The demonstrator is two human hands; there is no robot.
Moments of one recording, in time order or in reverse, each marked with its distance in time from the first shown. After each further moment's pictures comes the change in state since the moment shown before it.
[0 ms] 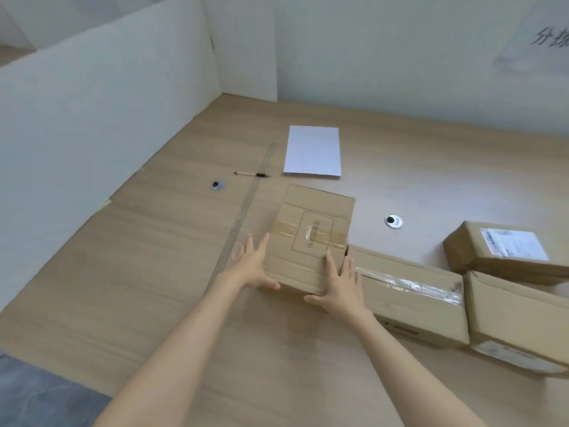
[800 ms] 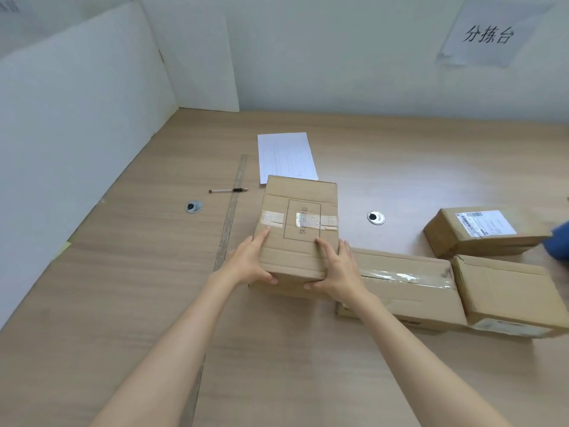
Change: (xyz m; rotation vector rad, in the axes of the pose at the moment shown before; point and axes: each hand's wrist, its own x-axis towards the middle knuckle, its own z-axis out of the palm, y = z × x) left_hand 0.039 -0.007 -0.046 -0.134 0.039 0.286; right_hand 0.020 -0.032 -0.038 0.243 0.160 0.021
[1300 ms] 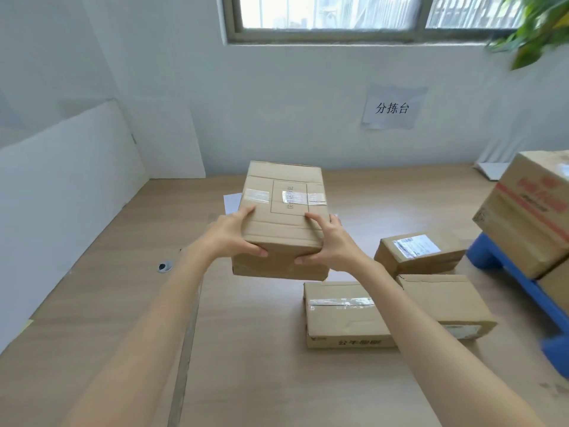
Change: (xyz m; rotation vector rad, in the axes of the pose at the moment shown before) left_hand -0.043 0.133 -0.120 0.074 0.160 0.243; right_hand -0.027 -0.033 -0.162 0.123 0.199 -0.161
